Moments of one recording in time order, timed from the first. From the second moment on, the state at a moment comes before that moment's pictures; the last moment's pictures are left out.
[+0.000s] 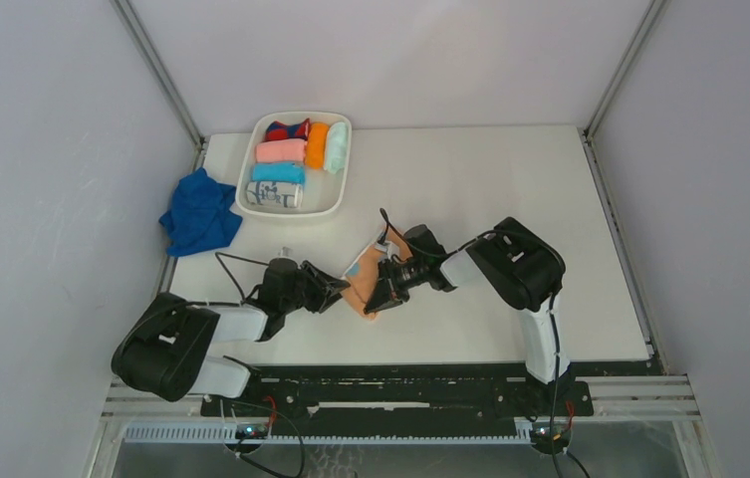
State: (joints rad) left arm -0.40 1.36 0.23 0.49 0.22 -1.26; right arm 0.65 2.08 0.89 0.42 -0.98 0.79
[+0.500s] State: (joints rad) left arm -0.41 1.41 0.28 0.40 0.20 -1.30; right arm 0.68 1.89 0.93 0.10 -0.76 0.59
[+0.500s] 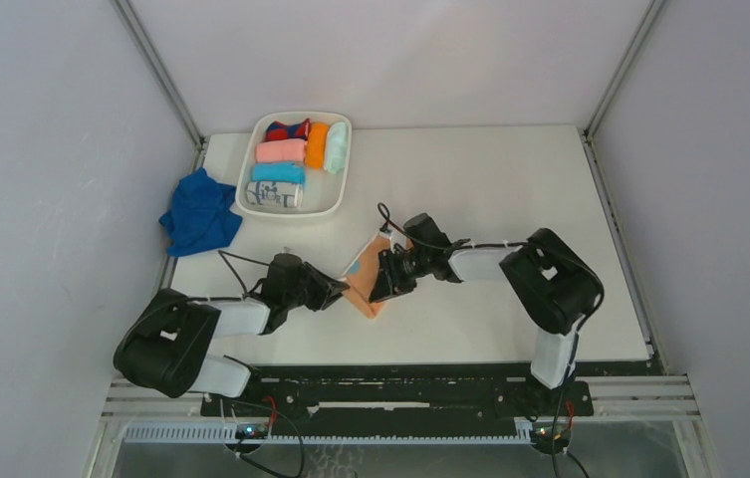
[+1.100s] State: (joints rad) left arm -0.41 1.37 0.31 0.28 0.18 -1.34; right arm 1.06 1.69 0.94 -0.08 -0.13 0.14
